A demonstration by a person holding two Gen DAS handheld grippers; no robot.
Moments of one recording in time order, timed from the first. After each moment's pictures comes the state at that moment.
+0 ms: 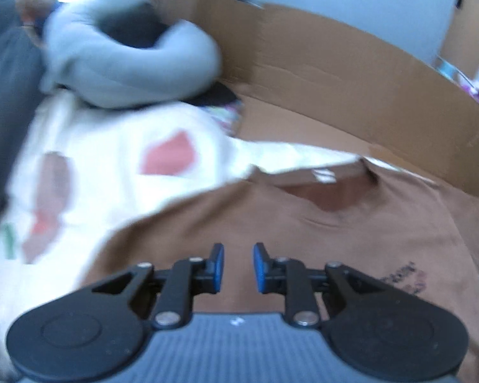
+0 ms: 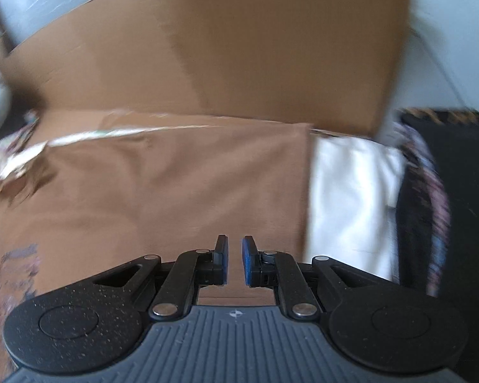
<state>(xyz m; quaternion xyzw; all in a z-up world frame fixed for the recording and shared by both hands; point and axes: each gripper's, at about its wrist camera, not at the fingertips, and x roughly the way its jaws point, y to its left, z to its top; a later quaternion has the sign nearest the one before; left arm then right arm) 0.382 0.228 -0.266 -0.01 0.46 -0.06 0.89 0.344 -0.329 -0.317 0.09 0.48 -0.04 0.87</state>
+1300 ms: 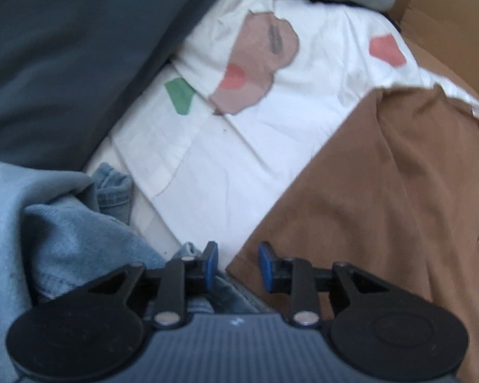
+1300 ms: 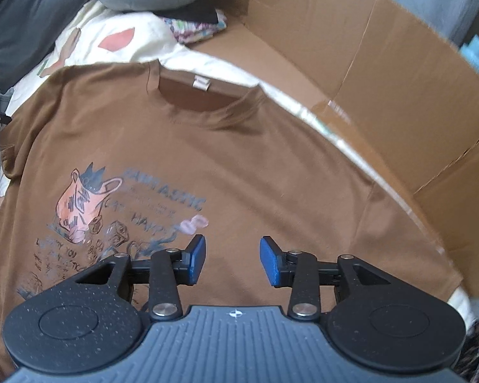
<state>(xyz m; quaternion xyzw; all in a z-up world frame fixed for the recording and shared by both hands) 0.313 0.391 -0.329 0.00 0.57 0.06 0.82 0.394 -0.122 -0.264 -0.13 0.53 0.20 0.81</state>
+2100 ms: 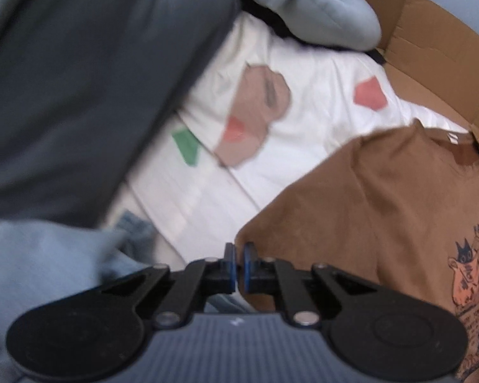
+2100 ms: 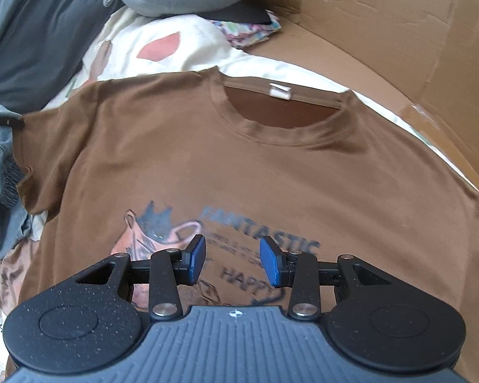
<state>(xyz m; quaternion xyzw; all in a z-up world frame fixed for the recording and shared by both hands) 0.321 0.407 -0.267 0.00 0.54 0.06 0.84 0.409 -0.037 -0.309 -0.05 0.53 0.25 0.81</state>
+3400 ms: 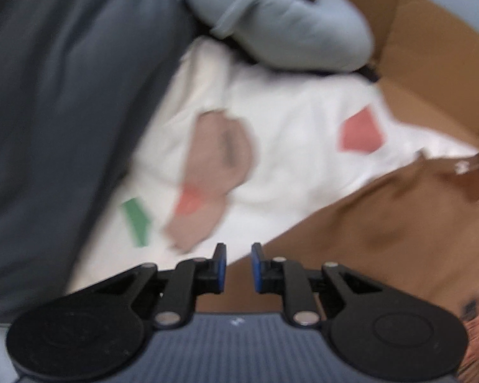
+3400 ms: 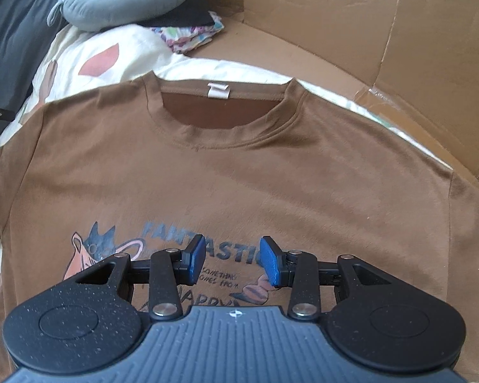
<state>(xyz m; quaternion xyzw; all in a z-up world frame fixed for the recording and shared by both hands) 0.408 0.353 -0.285 0.01 0.51 0.02 0.86 0.432 -0.066 -0.331 -0.03 0.53 0.17 0.83</state>
